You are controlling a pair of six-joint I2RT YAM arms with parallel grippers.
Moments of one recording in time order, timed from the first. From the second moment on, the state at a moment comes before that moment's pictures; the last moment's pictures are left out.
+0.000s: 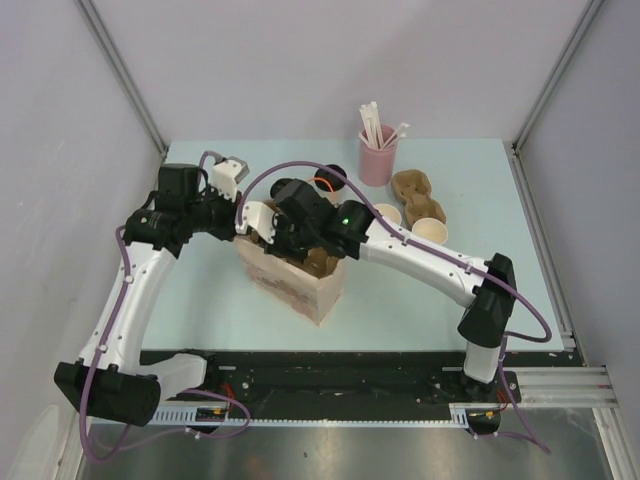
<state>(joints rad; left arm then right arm) -0.17 1.15 1.28 -0.87 0.39 0.21 1.06 1.82 1.84 -0.72 -0.16 -0.40</state>
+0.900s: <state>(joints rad) -0.17 1.12 1.24 -0.83 0.44 0.18 1.02 1.95 1.74 -0.68 -0.22 -0.18</state>
